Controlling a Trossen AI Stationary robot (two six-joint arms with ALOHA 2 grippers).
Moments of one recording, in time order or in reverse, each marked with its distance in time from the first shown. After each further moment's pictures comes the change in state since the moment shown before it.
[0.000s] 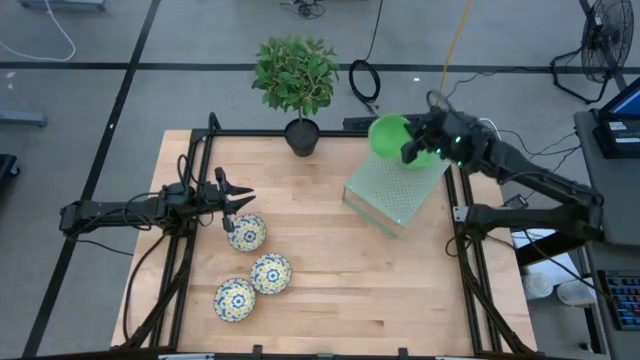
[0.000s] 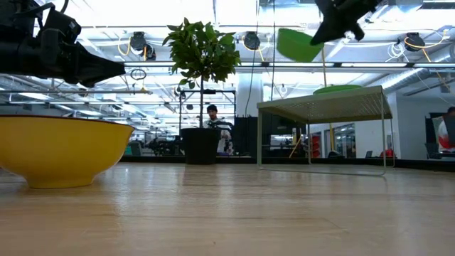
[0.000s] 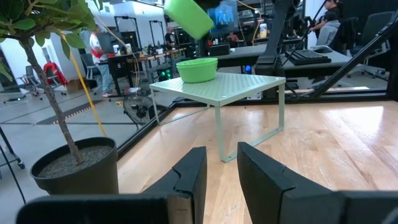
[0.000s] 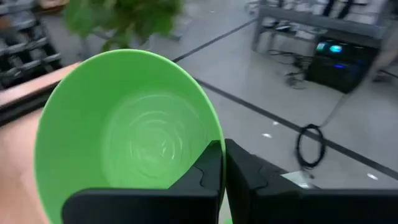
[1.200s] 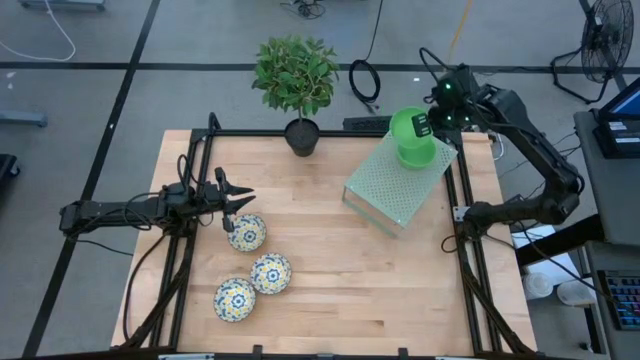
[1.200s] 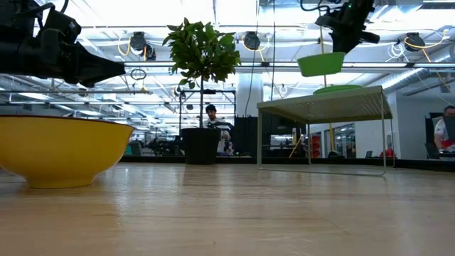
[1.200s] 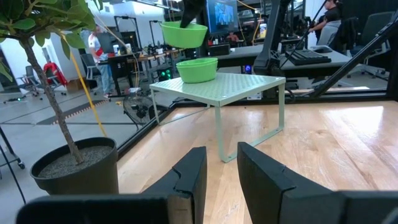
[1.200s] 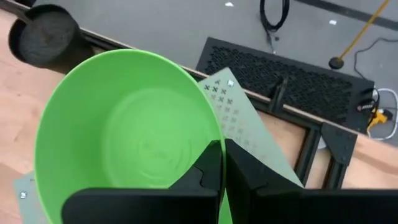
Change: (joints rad) left arm 0.000 0.000 0.000 0.000 0.000 0.000; right arm -0.380 0.329 0.478 -0.718 -0.247 0.112
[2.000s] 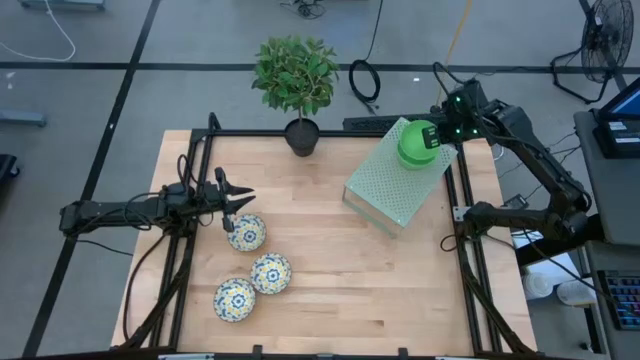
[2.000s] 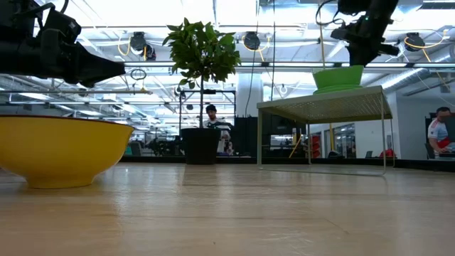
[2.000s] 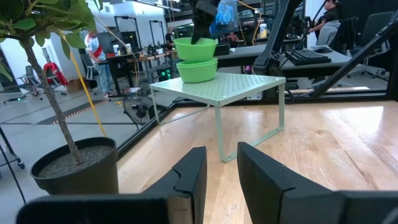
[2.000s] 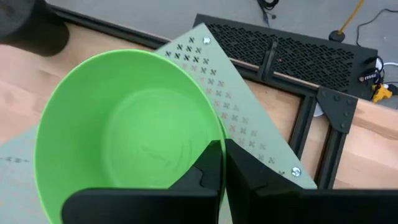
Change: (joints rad) left arm 0.000 0.000 0.000 0.000 0.000 0.000; right arm -0.110 -0.145 -0.240 0.060 -0.059 -0.039
